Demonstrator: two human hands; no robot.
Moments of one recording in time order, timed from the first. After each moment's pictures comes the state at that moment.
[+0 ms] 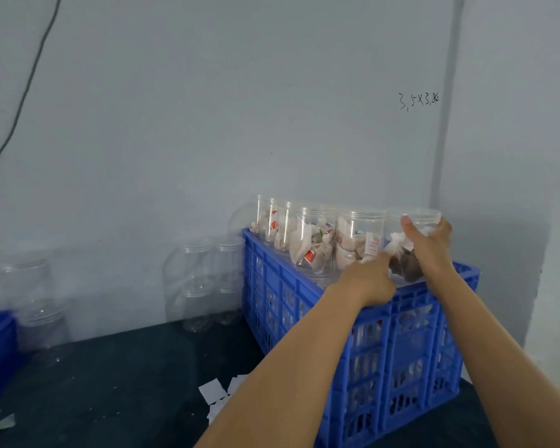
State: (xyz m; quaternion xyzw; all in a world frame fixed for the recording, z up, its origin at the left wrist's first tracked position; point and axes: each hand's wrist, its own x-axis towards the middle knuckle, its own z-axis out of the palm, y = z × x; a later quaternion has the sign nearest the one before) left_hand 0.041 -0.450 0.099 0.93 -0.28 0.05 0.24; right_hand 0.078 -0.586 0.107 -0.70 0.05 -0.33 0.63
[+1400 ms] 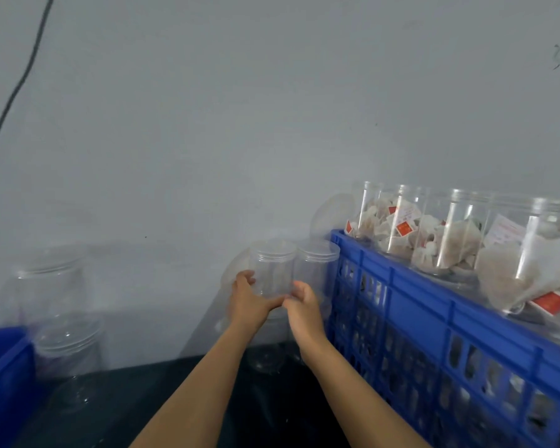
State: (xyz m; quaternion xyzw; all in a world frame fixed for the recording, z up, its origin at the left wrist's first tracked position) left_hand 0.279 -0.101 -0.050 0.78 0.06 0.26 0.57; right_hand 0.239 -0.212 -0.027 -0.71 -0.08 -0.06 0.69
